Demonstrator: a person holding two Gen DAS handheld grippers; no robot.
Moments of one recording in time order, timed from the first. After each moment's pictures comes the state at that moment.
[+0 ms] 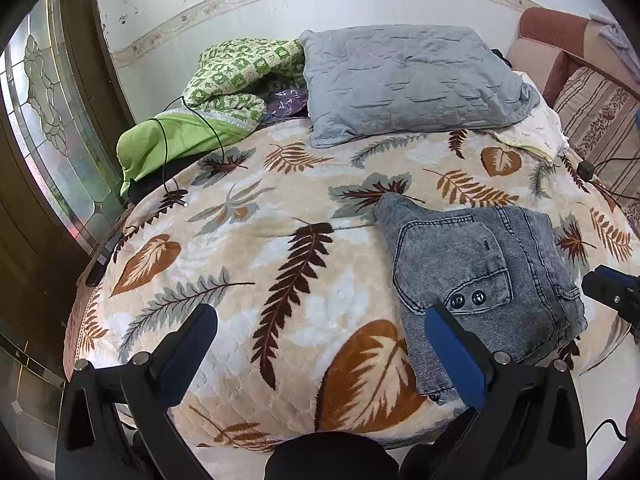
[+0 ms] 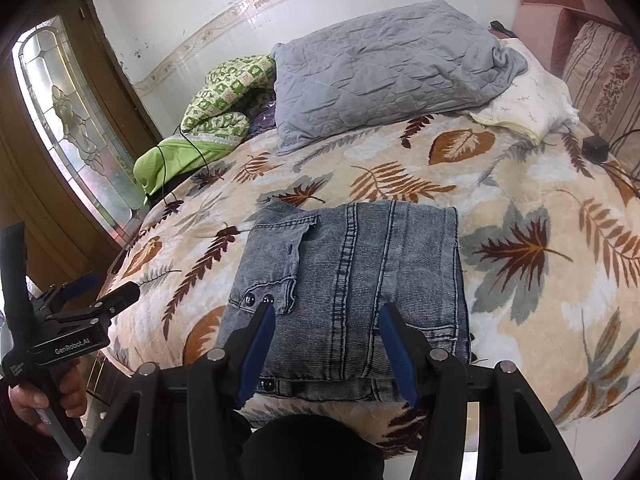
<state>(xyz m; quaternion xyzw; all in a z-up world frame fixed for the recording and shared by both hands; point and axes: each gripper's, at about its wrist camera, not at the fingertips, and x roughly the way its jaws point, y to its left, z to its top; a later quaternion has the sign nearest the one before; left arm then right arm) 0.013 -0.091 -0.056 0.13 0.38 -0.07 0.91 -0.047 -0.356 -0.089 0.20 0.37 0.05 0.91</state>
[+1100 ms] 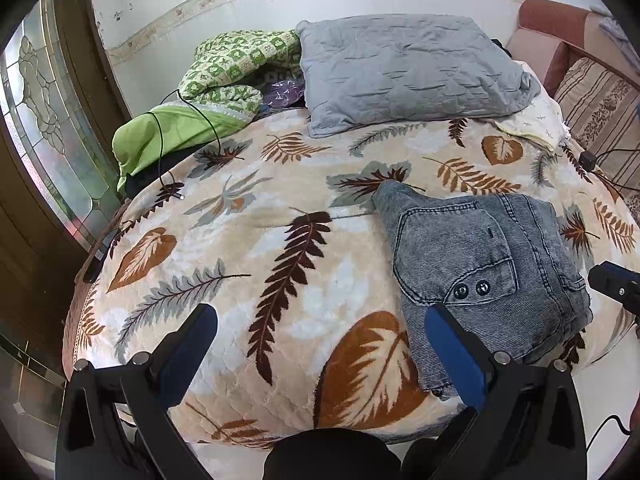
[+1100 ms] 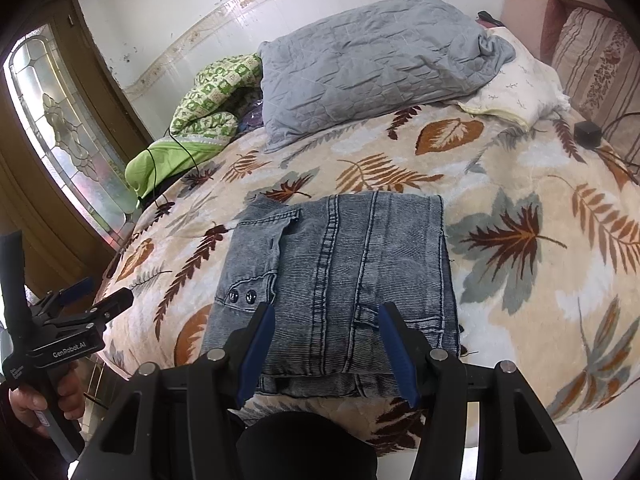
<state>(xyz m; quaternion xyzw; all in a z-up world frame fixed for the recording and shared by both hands) 0.017 -0.094 -0.067 0.14 0.40 -0.07 0.90 -0.048 -0.368 -0.101 0.21 0.38 0.03 0.90</state>
